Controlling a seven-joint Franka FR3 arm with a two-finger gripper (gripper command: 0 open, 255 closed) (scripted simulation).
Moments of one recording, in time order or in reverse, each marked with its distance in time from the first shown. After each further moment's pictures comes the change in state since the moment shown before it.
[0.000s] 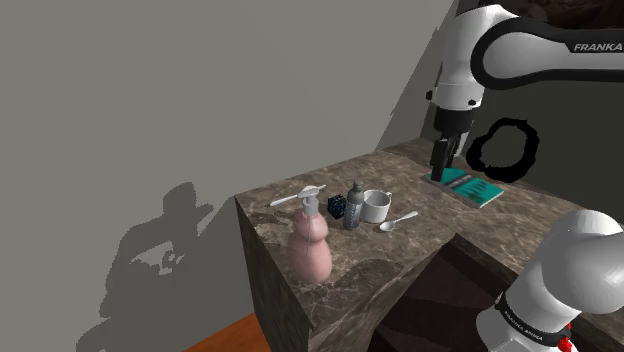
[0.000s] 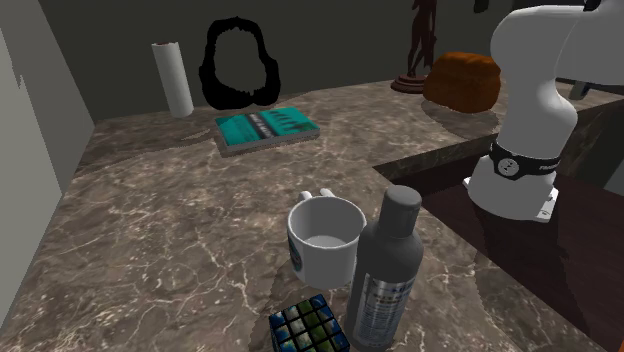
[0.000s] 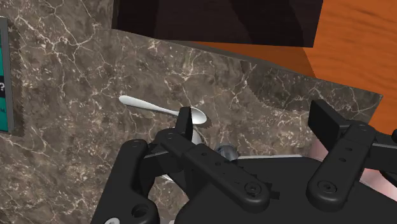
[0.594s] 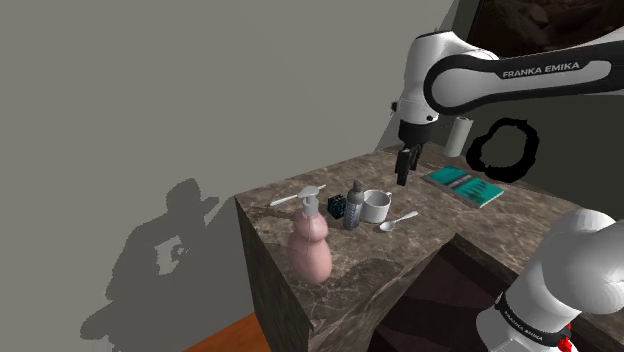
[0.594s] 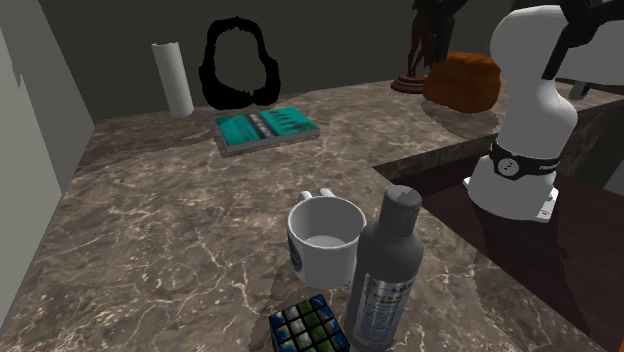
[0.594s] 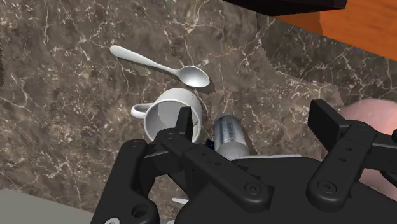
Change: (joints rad) arm 0.017 0.206 0.041 0.022 -0.039 0.240 -0.021
